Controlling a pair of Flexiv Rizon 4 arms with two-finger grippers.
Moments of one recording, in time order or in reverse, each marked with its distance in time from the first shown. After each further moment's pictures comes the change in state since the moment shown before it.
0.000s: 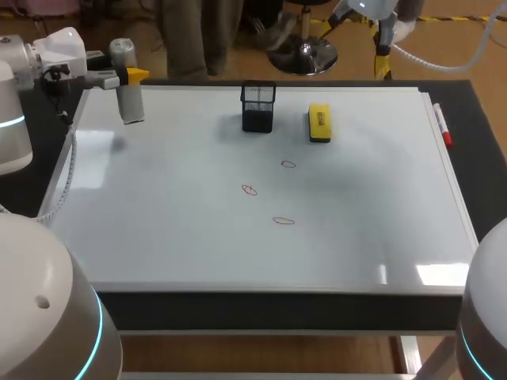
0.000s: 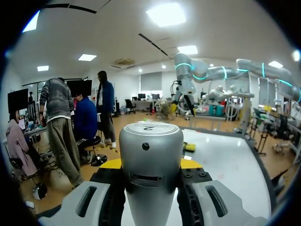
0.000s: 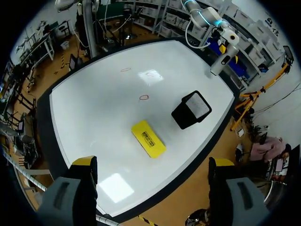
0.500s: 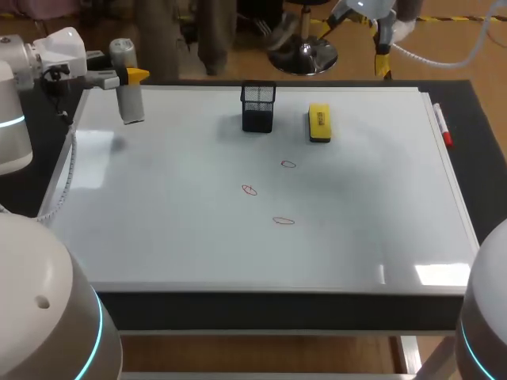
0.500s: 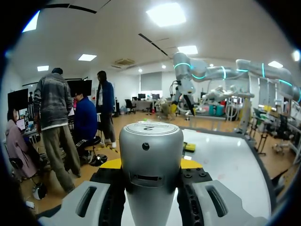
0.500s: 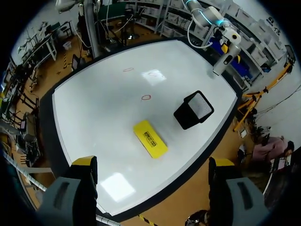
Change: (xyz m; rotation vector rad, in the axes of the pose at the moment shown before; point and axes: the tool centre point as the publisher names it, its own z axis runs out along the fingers) left arm 0.000 0.000 0.000 0.000 0.000 0.000; right arm 0.001 0.001 0.001 0.002 0.032 -0.021
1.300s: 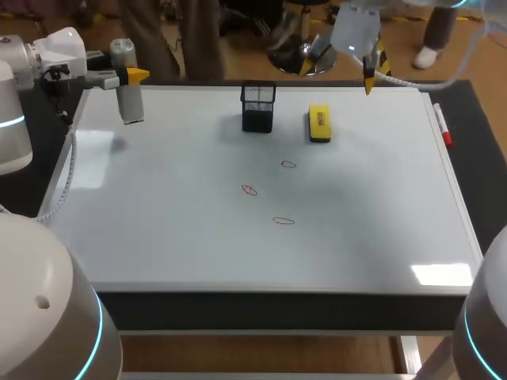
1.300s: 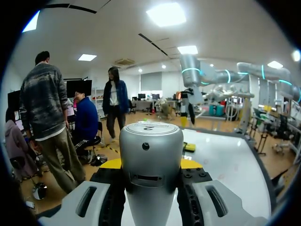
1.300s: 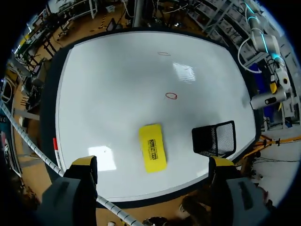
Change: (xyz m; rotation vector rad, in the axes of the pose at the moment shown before) left arm 0.000 0.000 0.000 0.000 0.000 0.000; right arm 0.009 0.021 0.064 0.131 0.106 -0.438
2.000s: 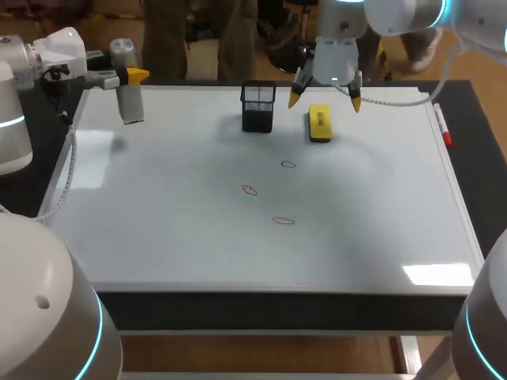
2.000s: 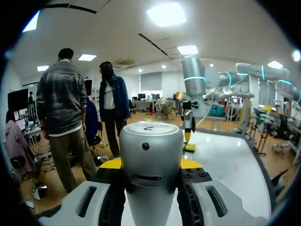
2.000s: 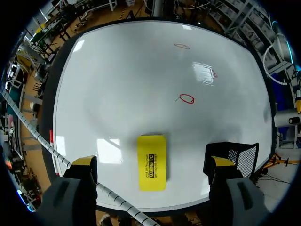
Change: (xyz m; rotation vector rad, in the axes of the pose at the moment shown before) left arm 0.000 0.000 0.000 0.000 0.000 0.000; right arm -0.003 0.011 0.056 0.020 0.154 -0.114
